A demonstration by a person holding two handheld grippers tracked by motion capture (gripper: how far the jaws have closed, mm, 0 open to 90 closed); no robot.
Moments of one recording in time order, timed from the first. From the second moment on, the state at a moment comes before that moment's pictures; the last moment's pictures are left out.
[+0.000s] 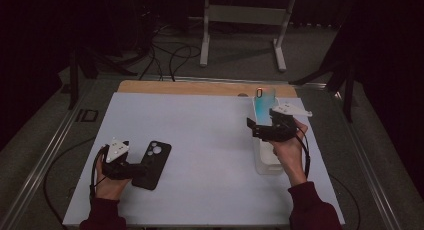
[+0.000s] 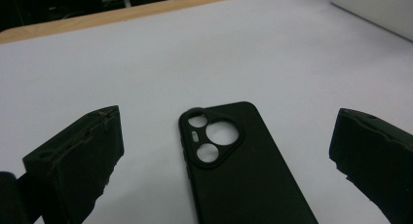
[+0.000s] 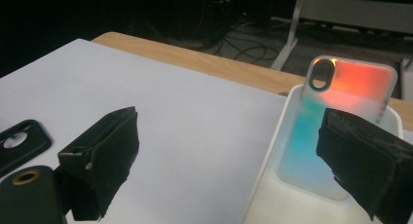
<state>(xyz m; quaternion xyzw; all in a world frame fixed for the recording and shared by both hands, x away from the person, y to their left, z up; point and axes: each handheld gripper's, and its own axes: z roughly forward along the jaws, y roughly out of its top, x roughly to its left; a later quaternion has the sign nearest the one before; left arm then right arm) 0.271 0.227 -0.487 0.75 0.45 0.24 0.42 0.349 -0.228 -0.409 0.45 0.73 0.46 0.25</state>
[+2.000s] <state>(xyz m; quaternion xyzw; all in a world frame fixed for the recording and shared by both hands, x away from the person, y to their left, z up) 0.283 0.196 -0.535 0.81 0.47 0.17 0.30 0.287 -0.244 -0.437 0.44 0.69 0.49 0.29</state>
